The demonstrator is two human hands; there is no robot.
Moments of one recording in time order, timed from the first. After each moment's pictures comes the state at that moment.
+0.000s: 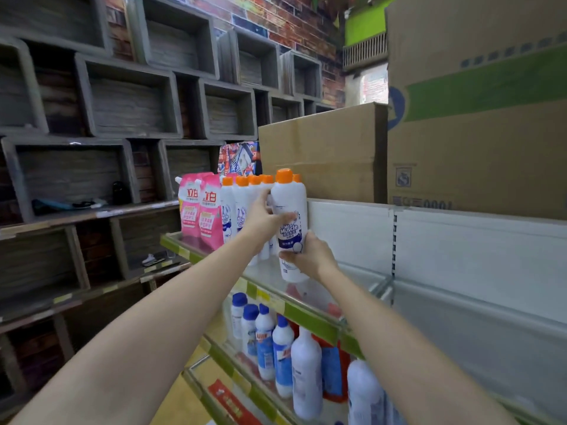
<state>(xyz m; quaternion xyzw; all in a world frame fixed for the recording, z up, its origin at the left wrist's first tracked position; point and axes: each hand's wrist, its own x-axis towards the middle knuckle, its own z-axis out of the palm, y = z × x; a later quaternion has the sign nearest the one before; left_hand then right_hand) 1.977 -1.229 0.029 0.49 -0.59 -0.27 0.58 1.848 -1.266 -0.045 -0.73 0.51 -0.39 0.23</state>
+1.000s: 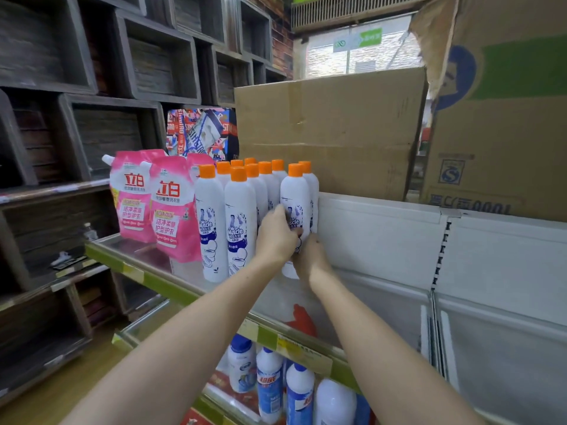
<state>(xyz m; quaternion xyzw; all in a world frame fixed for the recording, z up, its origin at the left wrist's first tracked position) 2.033 -1.419 -0.022 0.56 -0.67 -0.11 0.47 1.943 -1.417 -0.066 -0.60 0.67 -0.38 0.21</state>
